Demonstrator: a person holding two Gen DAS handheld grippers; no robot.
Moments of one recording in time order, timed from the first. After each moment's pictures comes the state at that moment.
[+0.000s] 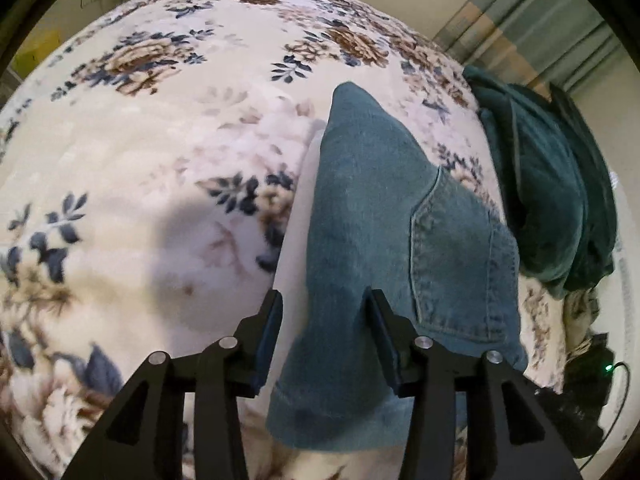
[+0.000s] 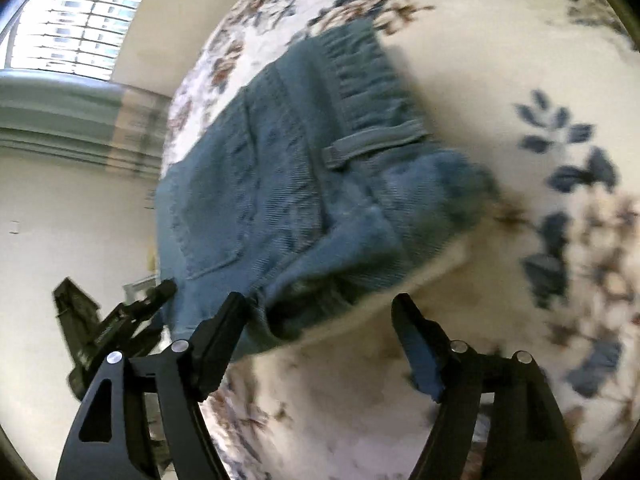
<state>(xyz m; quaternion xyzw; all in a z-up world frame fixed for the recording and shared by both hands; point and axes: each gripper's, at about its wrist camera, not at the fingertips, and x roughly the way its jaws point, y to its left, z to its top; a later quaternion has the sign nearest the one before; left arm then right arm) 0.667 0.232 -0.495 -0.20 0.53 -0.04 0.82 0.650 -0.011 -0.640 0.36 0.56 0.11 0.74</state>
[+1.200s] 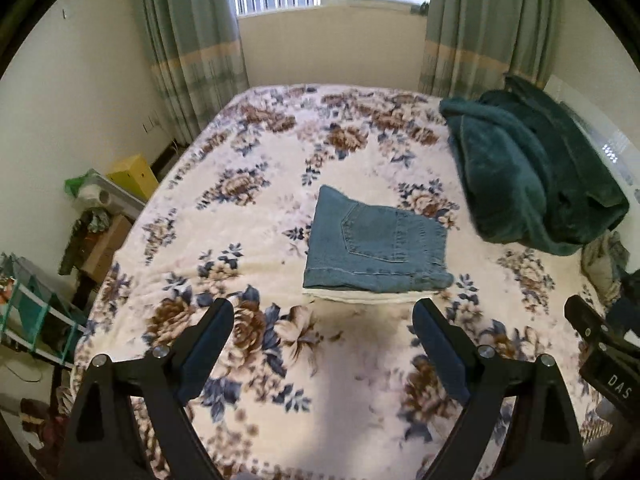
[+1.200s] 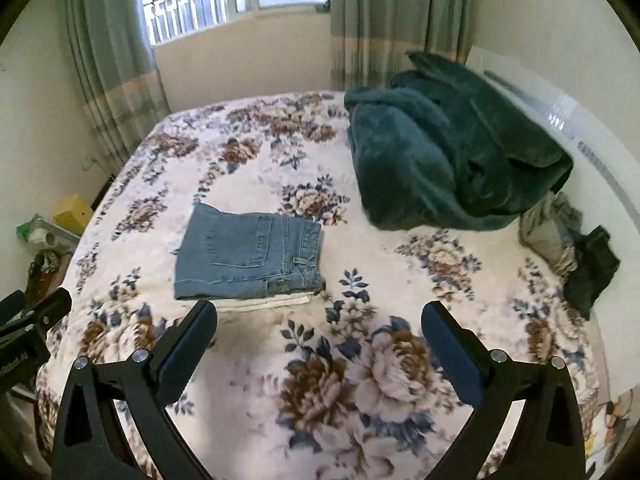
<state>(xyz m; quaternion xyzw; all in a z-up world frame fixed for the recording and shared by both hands) 0.426 0.115 -0.196 -0.02 0.44 0.07 0.89 0.425 -0.131 -0.194 0.01 0.42 -0.02 0.91</state>
